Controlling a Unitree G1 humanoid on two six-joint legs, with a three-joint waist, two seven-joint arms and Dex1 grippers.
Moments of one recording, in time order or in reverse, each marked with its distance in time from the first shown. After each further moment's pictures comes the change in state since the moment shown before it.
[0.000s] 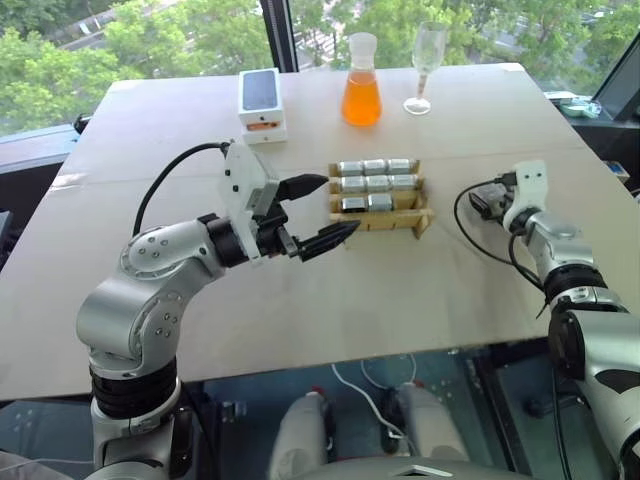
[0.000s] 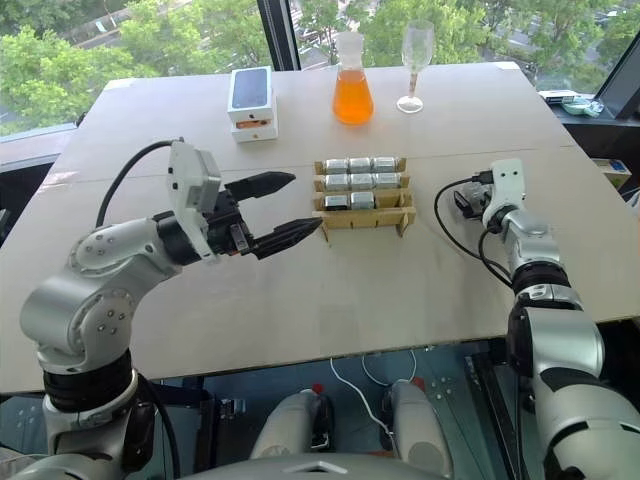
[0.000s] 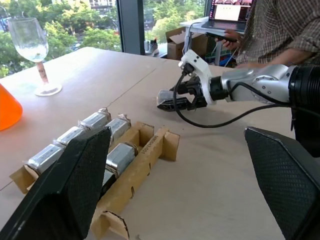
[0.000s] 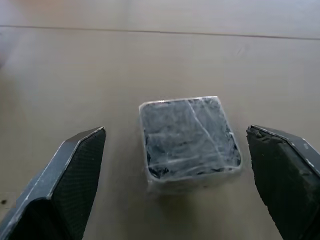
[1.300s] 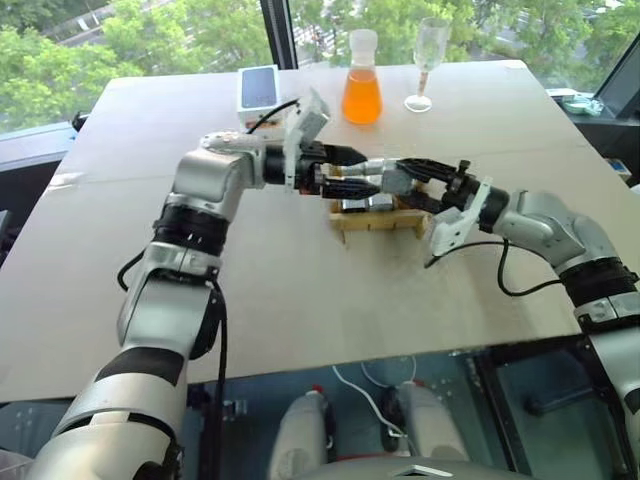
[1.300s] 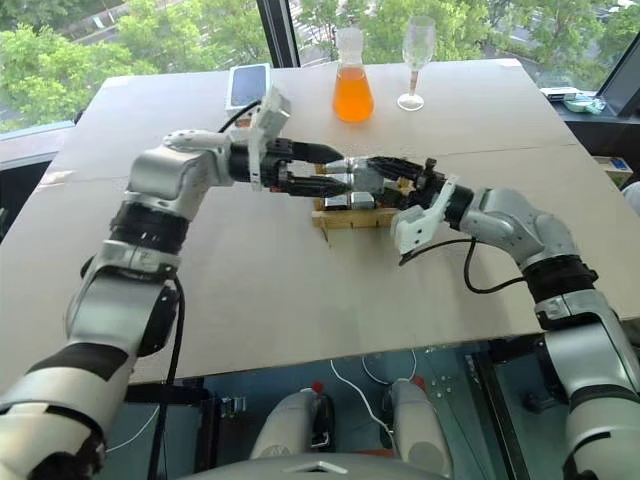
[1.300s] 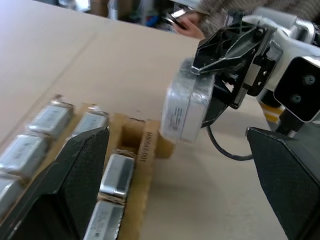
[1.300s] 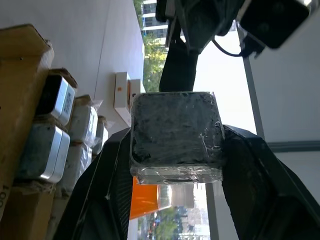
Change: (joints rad) left arm -0.710 -0.033 -0.401 1.240 0.188 -0.392 -0.560; right arm 0.103 -0.166 0.430 -0.656 -0.806 -1.013 -0.220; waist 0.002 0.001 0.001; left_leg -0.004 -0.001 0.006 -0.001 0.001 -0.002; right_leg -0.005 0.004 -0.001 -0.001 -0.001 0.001
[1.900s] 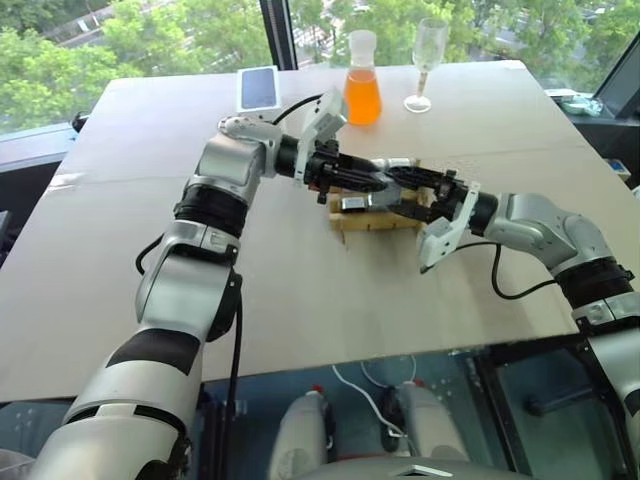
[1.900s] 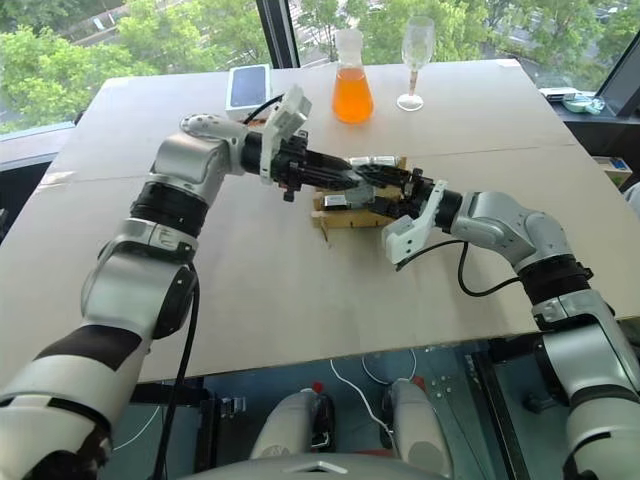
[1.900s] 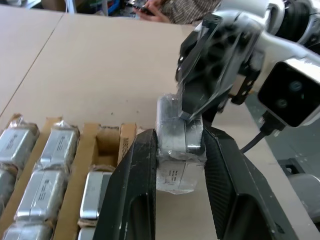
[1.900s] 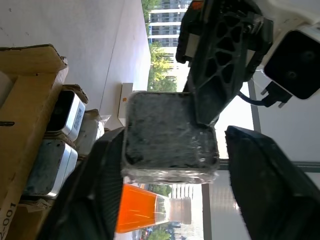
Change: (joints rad) left arm -0.097 -0.075 0.002 0.200 0.137 -0.144 -0.144; right arm 0.010 -0.004 0.035 -0.050 -0.008 0.035 -0.001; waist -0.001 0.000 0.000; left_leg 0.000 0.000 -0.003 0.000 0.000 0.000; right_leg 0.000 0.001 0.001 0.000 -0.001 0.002
